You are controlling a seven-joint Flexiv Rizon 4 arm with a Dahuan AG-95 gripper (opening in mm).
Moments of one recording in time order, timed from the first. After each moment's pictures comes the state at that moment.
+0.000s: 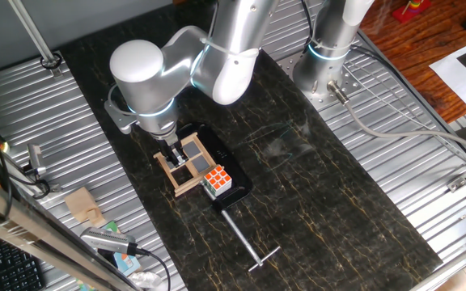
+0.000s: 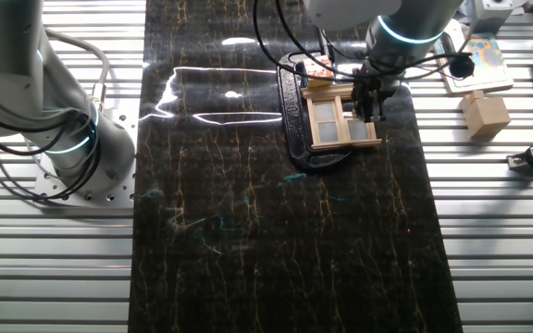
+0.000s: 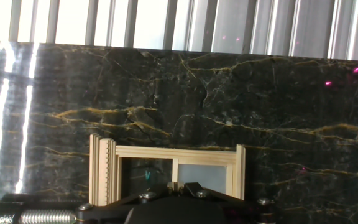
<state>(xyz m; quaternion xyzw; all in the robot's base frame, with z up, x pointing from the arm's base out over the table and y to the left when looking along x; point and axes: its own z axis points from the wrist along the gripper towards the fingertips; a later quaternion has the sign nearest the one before) 0.550 0.089 0.032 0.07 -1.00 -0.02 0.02</state>
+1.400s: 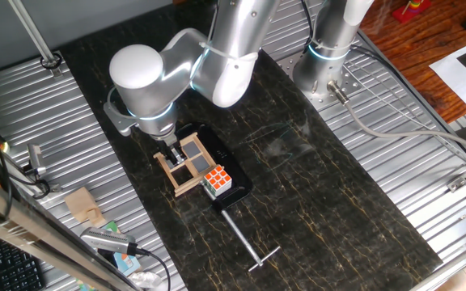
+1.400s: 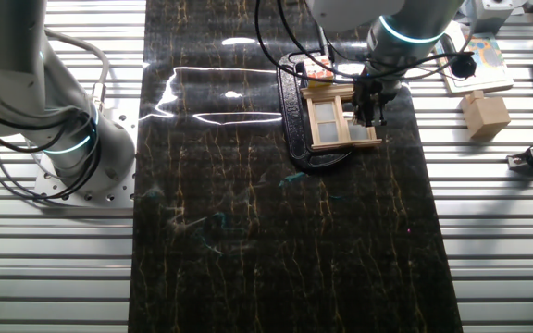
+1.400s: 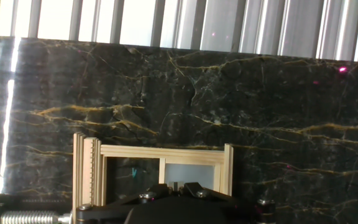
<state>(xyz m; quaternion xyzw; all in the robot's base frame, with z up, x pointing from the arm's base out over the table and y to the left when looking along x) 0.549 0.076 0.029 0.08 -1.00 0.00 0.03</state>
